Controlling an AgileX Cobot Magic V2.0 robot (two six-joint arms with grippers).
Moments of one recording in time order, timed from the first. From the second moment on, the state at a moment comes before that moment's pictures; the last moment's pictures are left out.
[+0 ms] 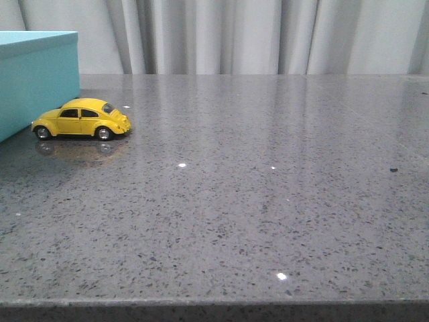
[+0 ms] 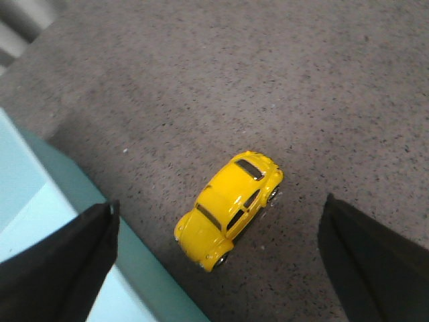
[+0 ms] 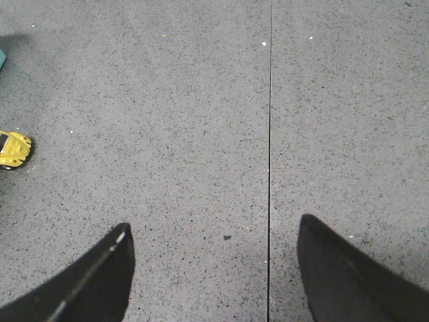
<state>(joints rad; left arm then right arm) -0.31 1.25 -1.21 -0.27 0.81 0.76 0.42 0.79 -0.99 -0.11 0.89 0.50</state>
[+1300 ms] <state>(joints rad) -0.44 1.75 -1.42 0.11 0.95 0.86 0.42 0.79 -0.99 -0.11 0.90 0.49</state>
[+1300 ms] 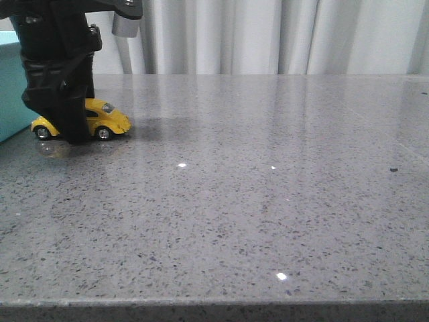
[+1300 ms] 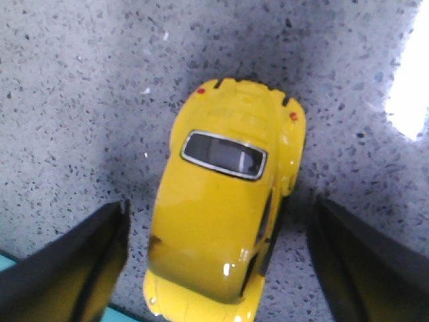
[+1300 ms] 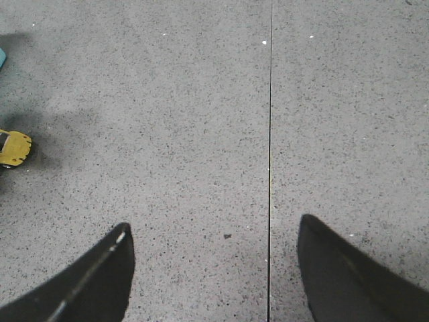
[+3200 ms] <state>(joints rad) 0.11 1.71 -1.65 0.01 1.20 0.15 0.42 0.79 -0.99 -0.11 0.90 0.49</state>
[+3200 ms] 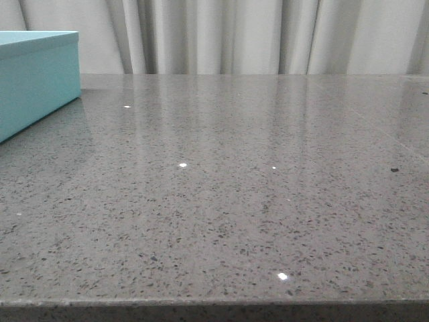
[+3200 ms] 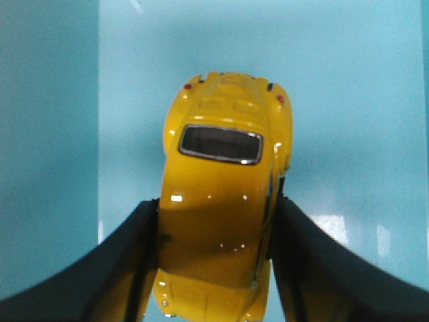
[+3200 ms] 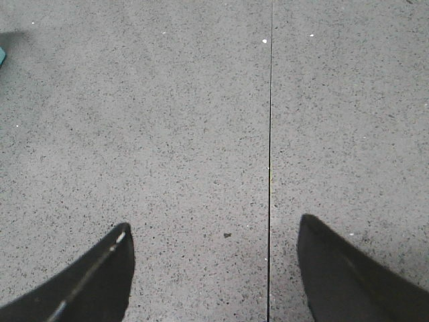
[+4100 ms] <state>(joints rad) 0.11 1.81 -1.64 -0.05 1.16 0.13 0.42 0.79 -0.99 -0.11 0.90 0.49</state>
